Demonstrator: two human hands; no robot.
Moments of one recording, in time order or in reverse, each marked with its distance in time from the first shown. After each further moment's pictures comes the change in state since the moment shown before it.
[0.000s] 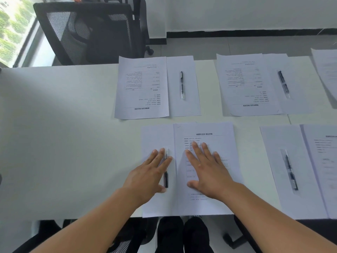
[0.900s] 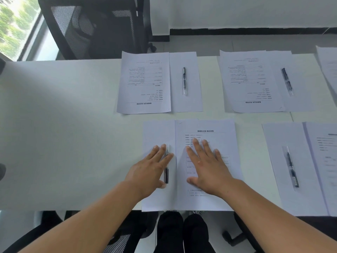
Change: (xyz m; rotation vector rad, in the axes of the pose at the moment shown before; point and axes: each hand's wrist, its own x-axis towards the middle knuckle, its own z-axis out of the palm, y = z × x) left_hand -0.003 0.001 0.004 0.010 0.029 -0.010; right_hand -0.001 -0.005 0.004 -0.009 0.003 -0.001
